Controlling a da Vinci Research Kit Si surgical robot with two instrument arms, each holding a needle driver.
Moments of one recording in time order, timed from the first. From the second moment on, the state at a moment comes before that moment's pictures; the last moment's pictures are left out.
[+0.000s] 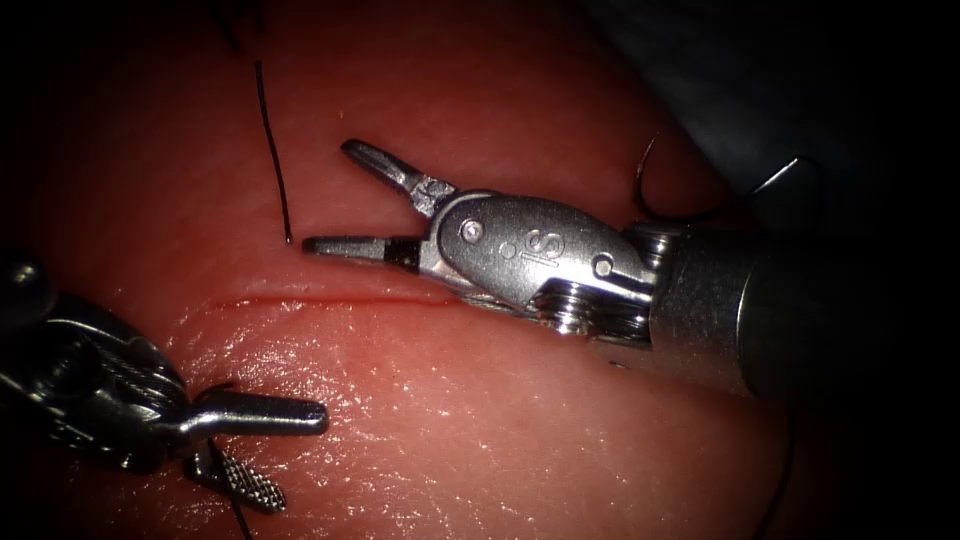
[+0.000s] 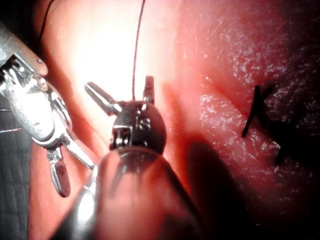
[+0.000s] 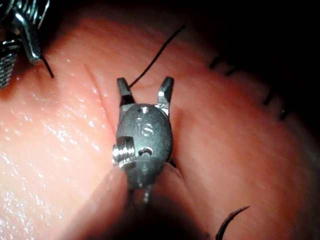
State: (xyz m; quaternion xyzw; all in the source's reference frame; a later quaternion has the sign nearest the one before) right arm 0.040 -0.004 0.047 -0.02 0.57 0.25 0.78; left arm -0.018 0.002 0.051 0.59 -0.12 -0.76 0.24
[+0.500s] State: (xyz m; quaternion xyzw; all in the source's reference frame) right arm 0.040 -0.005 0.047 -0.02 0.57 0.25 0.78; left arm -0.017 0.001 0.050 0.57 -0.10 -0.79 0.18
